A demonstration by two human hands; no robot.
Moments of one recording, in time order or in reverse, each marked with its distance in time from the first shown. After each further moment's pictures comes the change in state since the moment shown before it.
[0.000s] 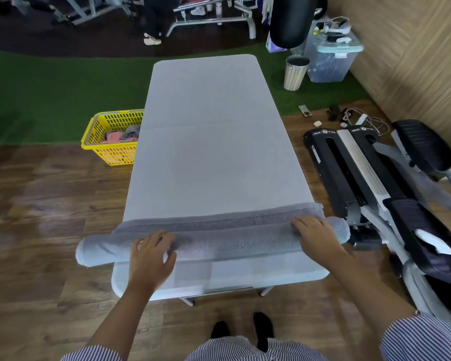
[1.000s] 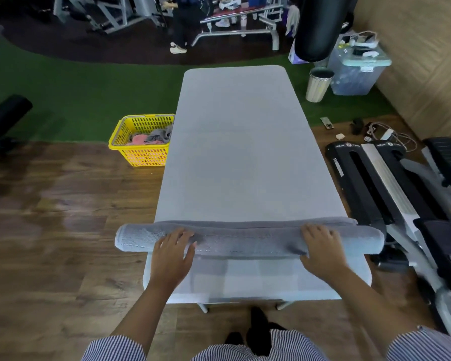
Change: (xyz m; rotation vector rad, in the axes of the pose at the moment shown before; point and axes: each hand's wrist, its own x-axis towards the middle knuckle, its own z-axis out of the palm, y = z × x) left_hand 0.002 -0.030 -0.008 -0.057 -0.028 -0.099; right_hand 0.017 -0.070 0.006 -0.057 0.061 0.049
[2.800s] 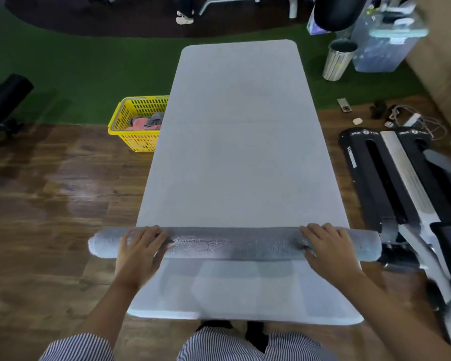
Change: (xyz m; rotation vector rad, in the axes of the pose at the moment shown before) left_hand 0.041 -0.027 0.006 0.202 0.170 0.218; right_hand 0.048 0.059 -0.001 0.034 0.077 -0.181
